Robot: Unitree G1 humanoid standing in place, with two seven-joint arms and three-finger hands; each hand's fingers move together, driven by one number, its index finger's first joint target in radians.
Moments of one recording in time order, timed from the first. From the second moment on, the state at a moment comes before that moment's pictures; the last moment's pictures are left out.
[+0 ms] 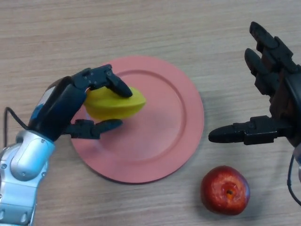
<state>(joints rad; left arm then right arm) -0.24 0.30 0.03 0.01 0.36 -0.25 -0.23 -0.15 -0.23 -0.02 -0.45 0.09 0.37 0.11</state>
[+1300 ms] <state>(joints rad) -0.14 0.29 0.20 -0.43 -0.49 0.19 -0.02 -0.13 -0.23 0.00 -0.51 0.08 0.38 0.12</state>
